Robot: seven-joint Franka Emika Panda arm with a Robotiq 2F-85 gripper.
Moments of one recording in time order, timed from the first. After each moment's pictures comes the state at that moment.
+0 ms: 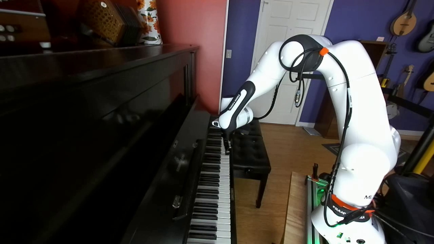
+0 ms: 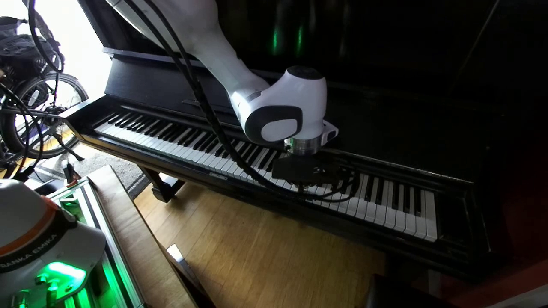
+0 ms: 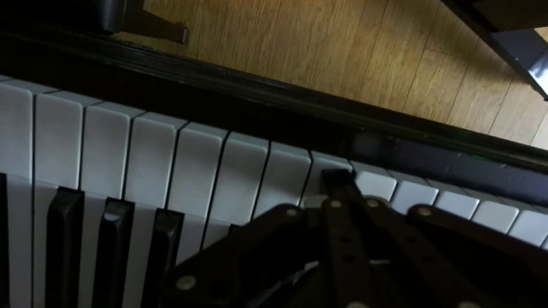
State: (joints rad) arm -0.38 0.55 -0.05 -2.11 -0.05 2.65 -1.04
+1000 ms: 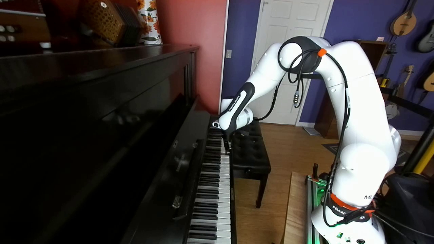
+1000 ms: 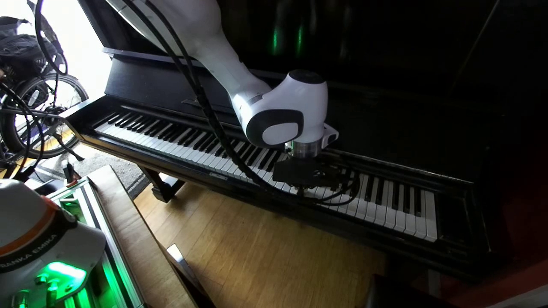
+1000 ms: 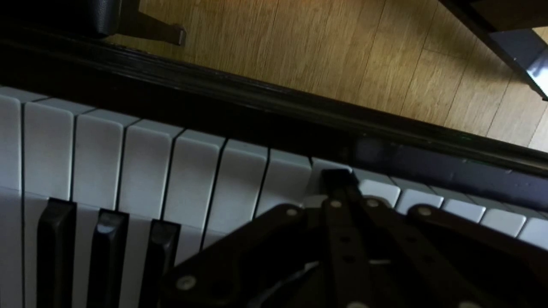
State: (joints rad) arm -0.39 0.57 -0.05 -2.10 -0.05 2.65 -1.04
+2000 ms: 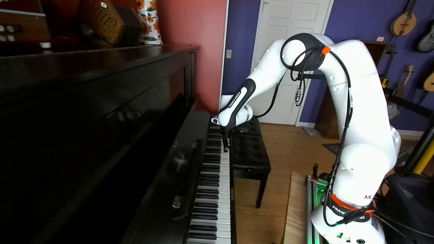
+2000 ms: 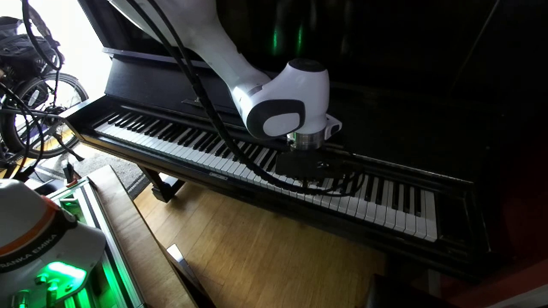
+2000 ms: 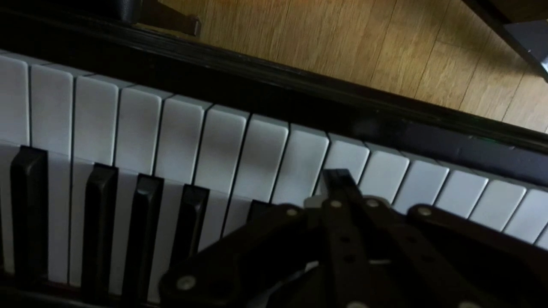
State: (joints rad) arm -0.38 0.53 -0.05 -2.10 -0.05 2.65 -1.04
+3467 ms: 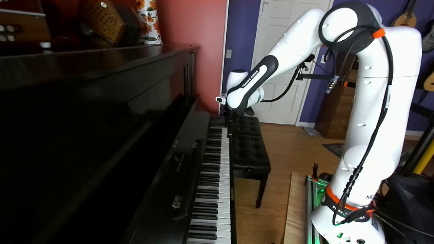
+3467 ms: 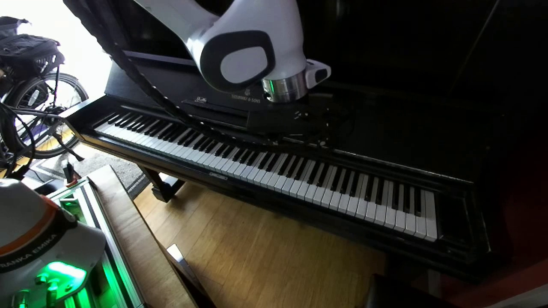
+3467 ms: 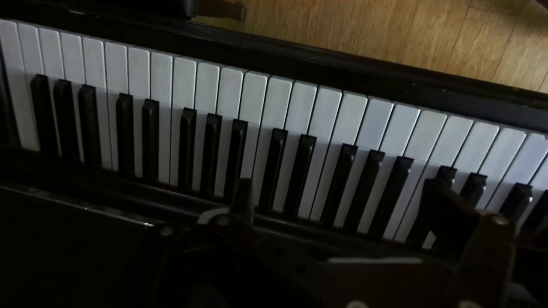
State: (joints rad) arm -0.30 0.17 -0.10 -2.30 -0.11 2.65 -0.91
